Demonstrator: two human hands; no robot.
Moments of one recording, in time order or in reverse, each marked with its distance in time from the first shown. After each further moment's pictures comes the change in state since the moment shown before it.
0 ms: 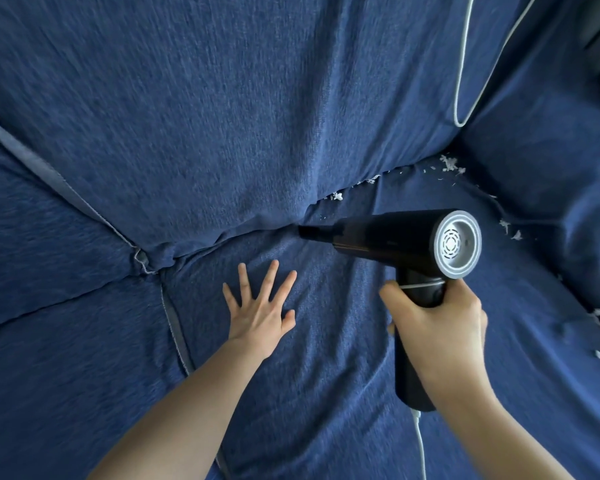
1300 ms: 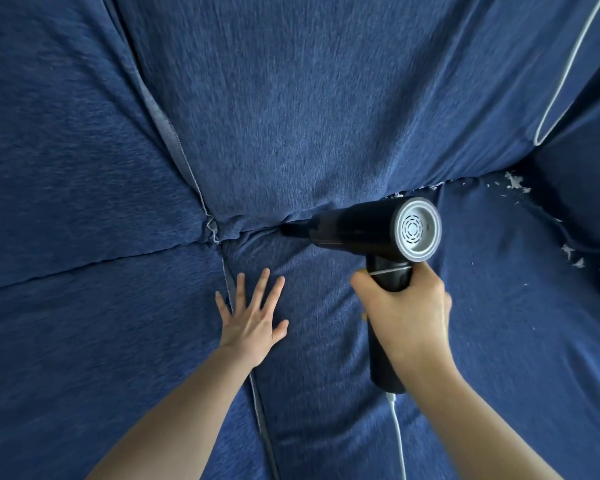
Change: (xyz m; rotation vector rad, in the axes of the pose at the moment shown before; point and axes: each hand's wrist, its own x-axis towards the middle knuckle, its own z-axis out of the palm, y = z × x) left_hand -0.066 -0.085 0.023 -0.079 -0.057 -0.155; right_hand -0.053 -0.039 0.079 -0.099 -0.184 -0.062
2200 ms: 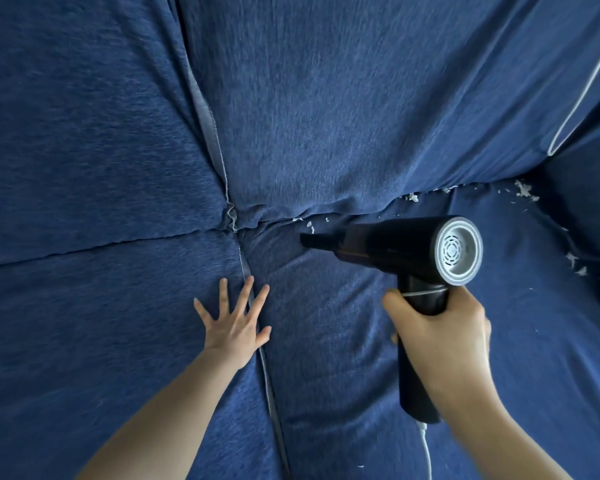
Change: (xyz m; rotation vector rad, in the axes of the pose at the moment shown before) left_hand -0.026 -0.045 0.018 0.019 -0.100 -0.089; right_hand -0.038 -0.002 -0.012 -0.027 0.009 -0.026
